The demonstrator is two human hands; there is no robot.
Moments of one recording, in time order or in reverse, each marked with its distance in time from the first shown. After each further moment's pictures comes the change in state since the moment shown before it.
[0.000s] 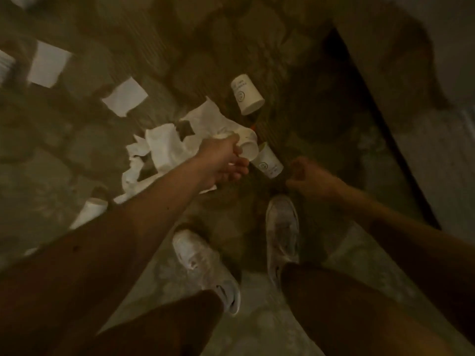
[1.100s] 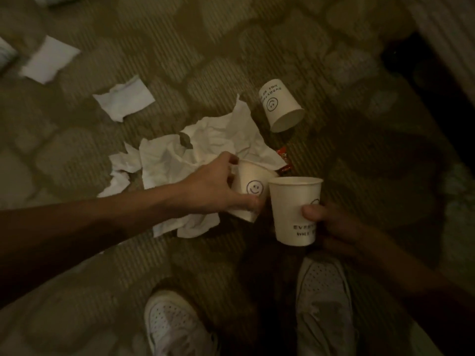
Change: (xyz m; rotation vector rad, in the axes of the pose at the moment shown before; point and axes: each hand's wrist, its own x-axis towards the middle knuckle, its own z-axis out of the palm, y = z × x) left_hand 0.131 -0.078 -0.045 0.558 -0.076 0.511; right_hand 0.109 0.042 0.079 1.010 -0.558 -0.291
